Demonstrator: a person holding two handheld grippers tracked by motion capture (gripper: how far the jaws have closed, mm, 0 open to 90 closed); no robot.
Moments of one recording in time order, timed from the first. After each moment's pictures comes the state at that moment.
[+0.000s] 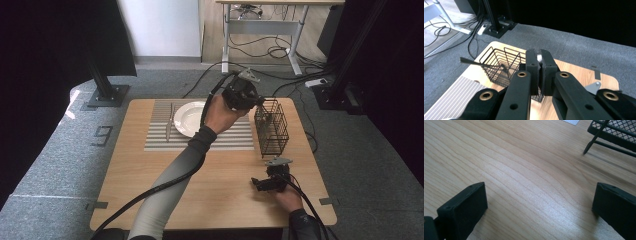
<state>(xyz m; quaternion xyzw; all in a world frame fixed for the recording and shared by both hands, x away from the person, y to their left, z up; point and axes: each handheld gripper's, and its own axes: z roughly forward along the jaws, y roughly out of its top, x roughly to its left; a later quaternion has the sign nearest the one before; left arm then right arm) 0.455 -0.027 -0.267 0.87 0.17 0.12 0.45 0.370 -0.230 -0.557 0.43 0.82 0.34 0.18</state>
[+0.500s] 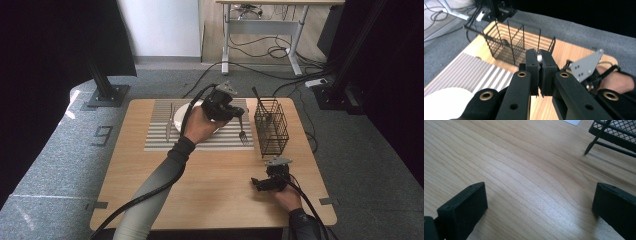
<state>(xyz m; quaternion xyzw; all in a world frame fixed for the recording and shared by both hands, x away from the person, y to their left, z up) 0.448 0.022 -0.301 0.88 0.19 0.10 0.43 0.371 -0.230 -0.557 0.43 0.82 0.35 0.18</state>
